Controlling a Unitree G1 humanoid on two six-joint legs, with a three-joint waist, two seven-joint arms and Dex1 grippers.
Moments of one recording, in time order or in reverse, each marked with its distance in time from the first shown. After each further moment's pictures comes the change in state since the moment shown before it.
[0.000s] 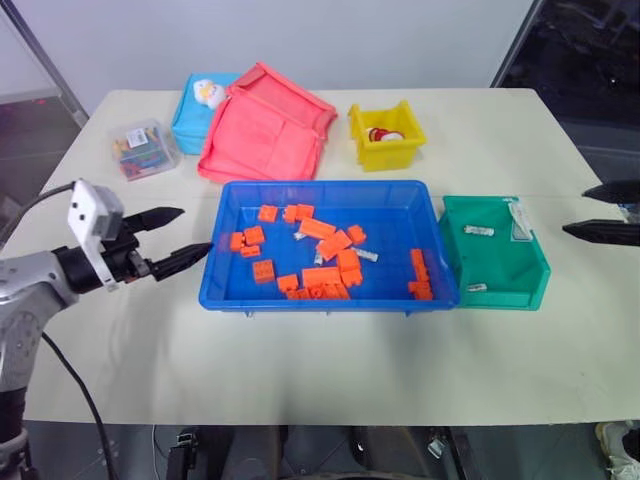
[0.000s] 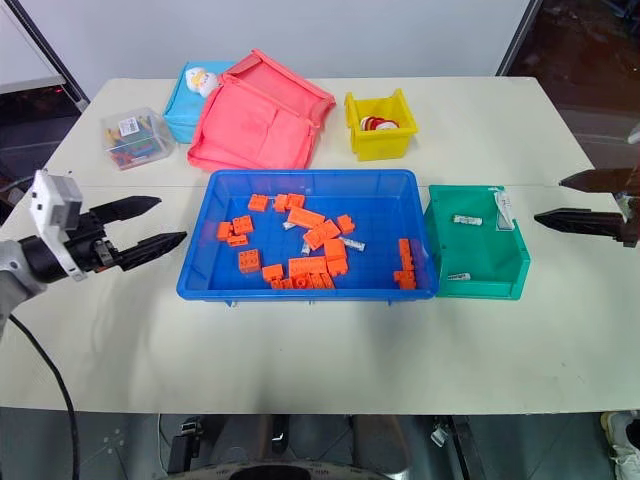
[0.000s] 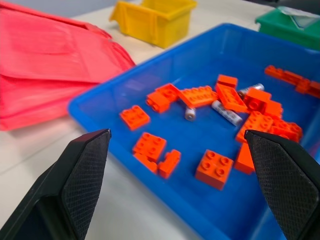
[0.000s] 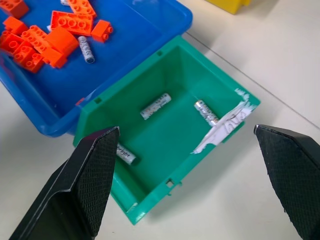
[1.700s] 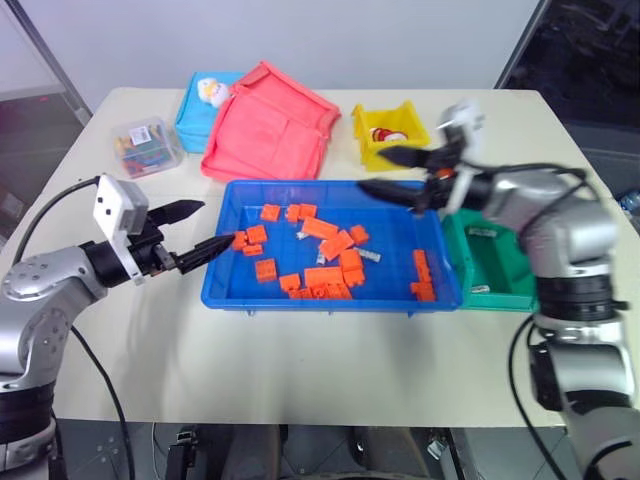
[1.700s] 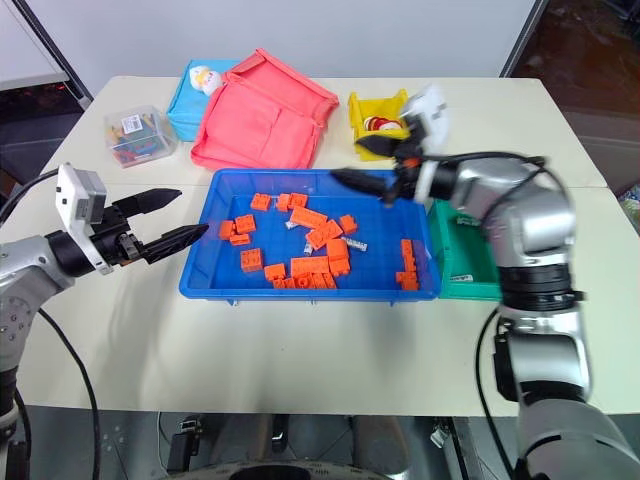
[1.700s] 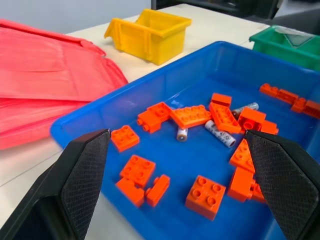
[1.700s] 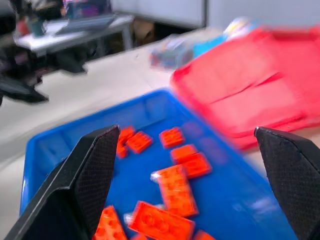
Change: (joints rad) left arm -0.055 -0.096 -0.042 -0.101 0.008 0.051 0.107; right arm -0.363 0.820 0.343 -0.249 0.040 0.073 -0.552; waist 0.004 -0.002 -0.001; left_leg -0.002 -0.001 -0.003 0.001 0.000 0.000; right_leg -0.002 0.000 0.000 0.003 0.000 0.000
